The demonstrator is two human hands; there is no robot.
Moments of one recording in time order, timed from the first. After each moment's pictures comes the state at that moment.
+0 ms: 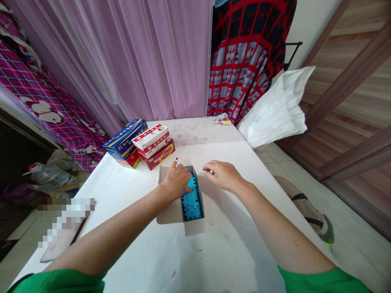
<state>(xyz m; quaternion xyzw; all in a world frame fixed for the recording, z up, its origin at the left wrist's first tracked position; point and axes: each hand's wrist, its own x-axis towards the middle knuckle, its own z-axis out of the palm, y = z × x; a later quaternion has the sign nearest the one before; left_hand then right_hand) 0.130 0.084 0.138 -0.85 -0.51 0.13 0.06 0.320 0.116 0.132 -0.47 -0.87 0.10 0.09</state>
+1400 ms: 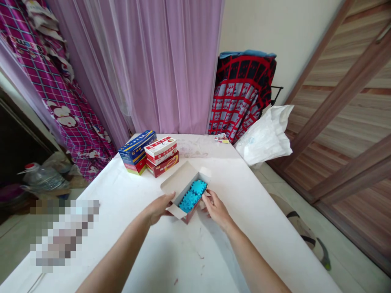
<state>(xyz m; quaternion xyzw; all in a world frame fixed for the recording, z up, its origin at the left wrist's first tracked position) 0.056 0.019 0.064 -0.36 -0.56 -0.37 -0.65 0.289 0.052 0.039 -0.57 -0.58 0.49 0.30</state>
